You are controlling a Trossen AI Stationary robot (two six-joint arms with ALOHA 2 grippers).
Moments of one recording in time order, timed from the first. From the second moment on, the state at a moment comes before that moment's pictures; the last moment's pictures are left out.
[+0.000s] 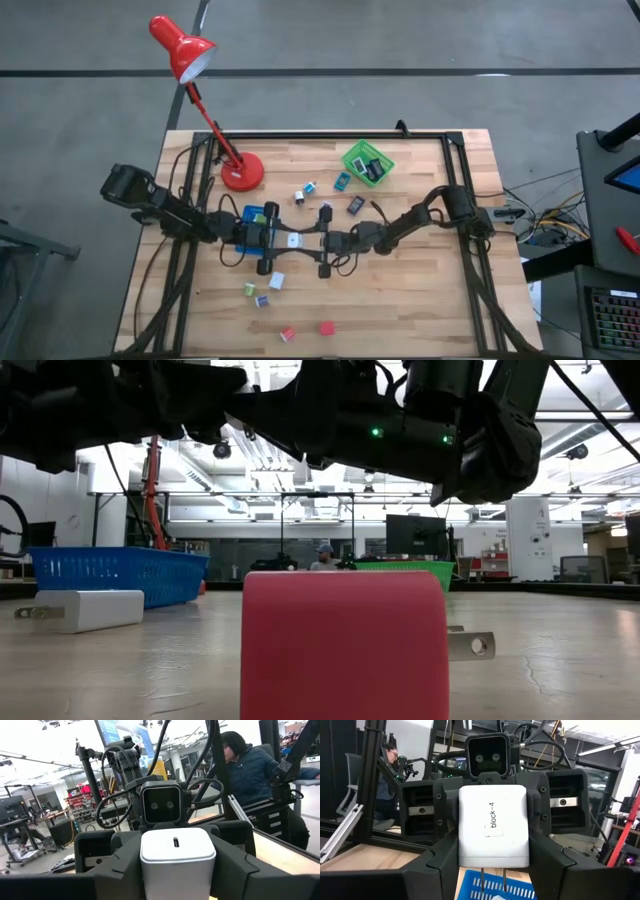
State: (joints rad) left arm -0.27 1.50 0.29 1.34 -0.10 0.29; right arm 0.18 2.16 0.99 1.43 0.17 -0.21
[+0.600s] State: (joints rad) left arm -0.27 1.50 0.29 1.30 -0.12 0.33; right arm 0.18 2.16 0.99 1.41 0.16 -0.21
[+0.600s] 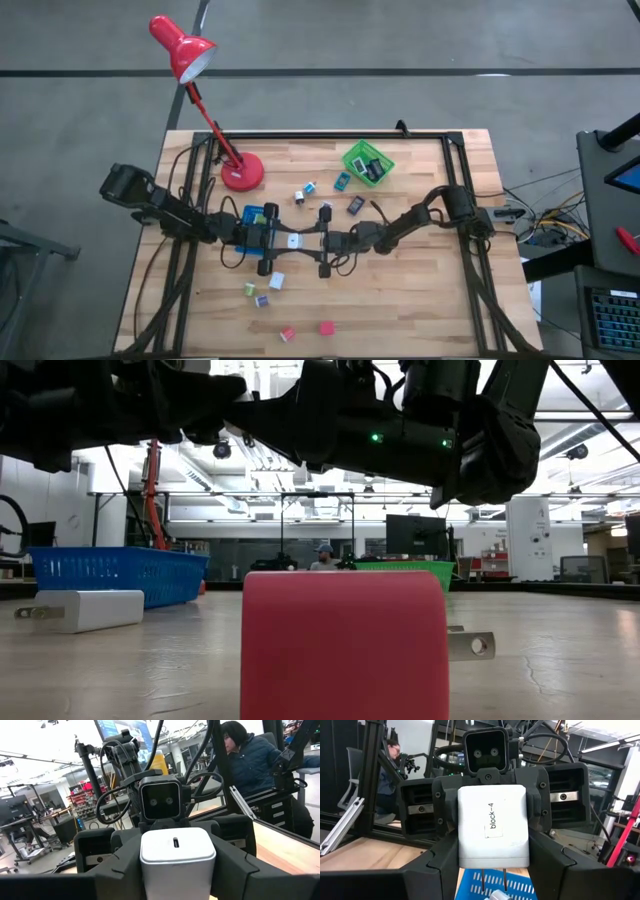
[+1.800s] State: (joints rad) left arm -0.26 1.50 0.29 1.28 -0.09 0.33; right arm 0.18 2.16 0.99 1.28 0.15 -0.14
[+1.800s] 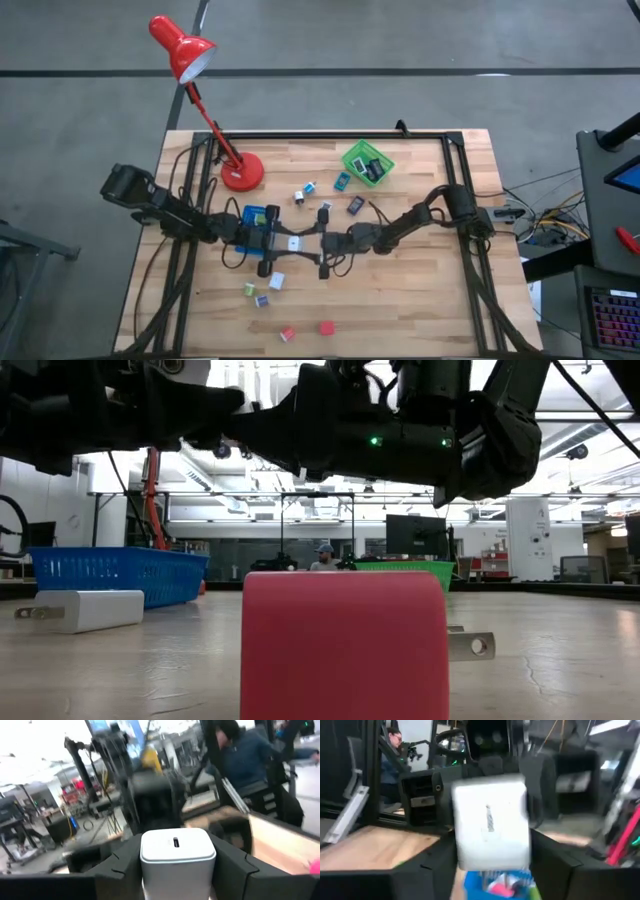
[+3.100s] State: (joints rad) left arm -0.26 1.43 0.29 1.16 -0.10 0.29; right arm 0.22 1.88 0.85 0.64 0.28 0.08
